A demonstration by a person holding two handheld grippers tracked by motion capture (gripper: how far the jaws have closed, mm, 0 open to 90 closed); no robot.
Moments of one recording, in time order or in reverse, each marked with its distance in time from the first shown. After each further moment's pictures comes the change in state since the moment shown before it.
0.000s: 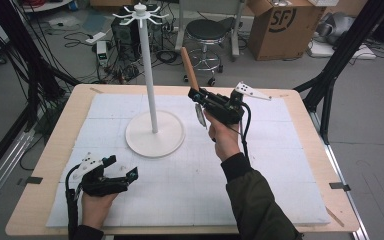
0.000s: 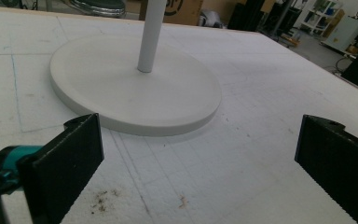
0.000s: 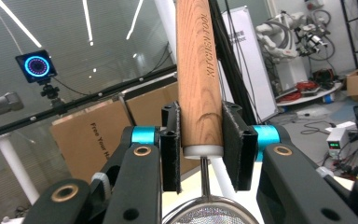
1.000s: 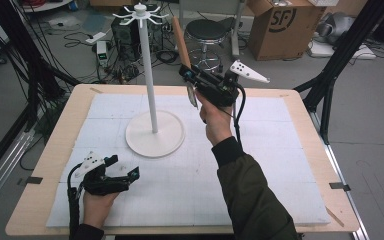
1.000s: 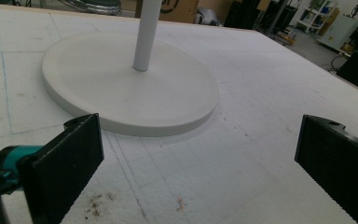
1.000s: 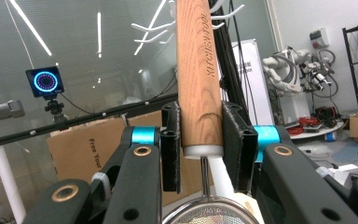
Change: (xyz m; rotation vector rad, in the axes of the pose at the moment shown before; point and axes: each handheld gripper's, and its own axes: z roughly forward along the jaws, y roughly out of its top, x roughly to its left) left arm 0.001 0.000 0.004 0.006 -0.018 -0.003; right arm 0.025 0.042 0.034 -0.100 0.030 -0.088
